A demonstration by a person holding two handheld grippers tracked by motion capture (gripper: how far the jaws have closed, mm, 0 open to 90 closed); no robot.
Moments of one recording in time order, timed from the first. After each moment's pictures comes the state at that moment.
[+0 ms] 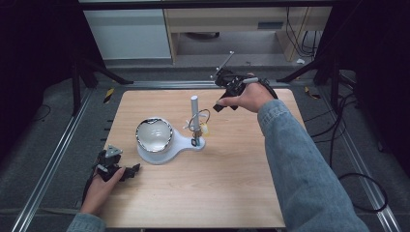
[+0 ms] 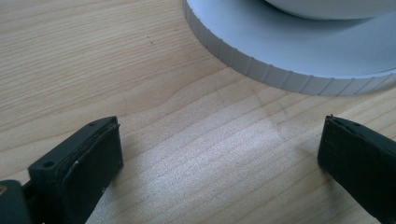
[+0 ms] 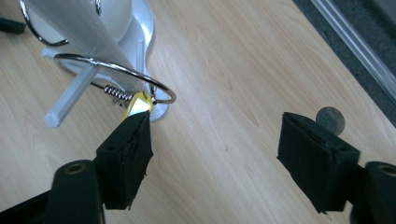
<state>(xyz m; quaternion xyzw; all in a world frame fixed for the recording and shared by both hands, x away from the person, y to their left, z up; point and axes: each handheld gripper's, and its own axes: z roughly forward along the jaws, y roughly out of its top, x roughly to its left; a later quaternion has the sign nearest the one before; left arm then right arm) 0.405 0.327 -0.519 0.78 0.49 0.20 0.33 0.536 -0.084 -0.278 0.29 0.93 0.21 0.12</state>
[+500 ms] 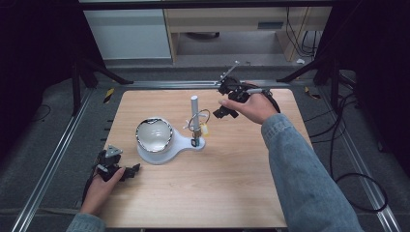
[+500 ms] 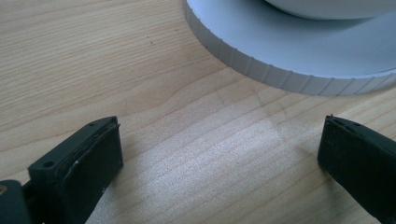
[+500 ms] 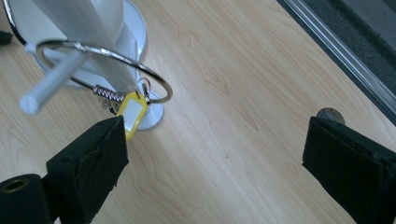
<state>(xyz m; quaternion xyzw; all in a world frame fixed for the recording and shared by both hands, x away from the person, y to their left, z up) 0.405 0.327 -0.520 0.78 0.49 0.20 0.33 0.522 -0.094 -0.300 0.30 0.91 0.24 0.15</state>
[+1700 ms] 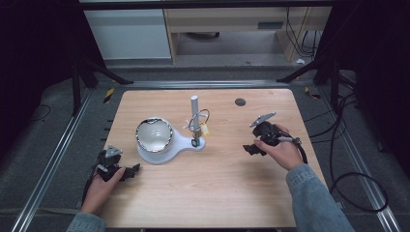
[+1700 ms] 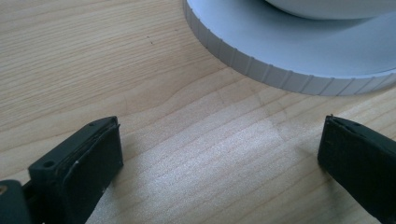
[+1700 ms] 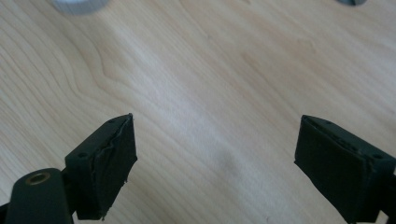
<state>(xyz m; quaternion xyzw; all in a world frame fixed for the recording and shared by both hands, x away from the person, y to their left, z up) 0.405 0.327 -0.519 0.78 0.49 0.20 0.33 0.467 -0.200 -0.431 0.36 0.88 0.25 0.17</state>
